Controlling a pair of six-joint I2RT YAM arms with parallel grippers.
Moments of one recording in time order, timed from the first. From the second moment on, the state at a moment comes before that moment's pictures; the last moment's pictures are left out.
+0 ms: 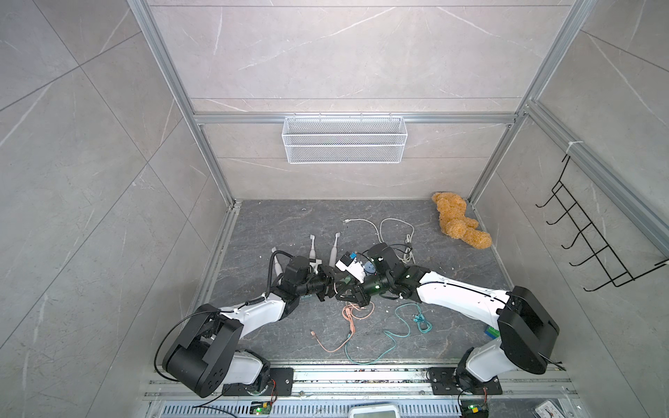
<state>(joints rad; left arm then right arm) -0.52 1.37 0.51 0.41 0.64 -1.58 0.81 1.55 0.98 -0.13 -0.72 0.19</state>
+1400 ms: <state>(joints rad) -0.49 1.27 0.51 0.37 0.64 -1.56 0.80 1.48 0.75 0.15 -0.67 0.34</state>
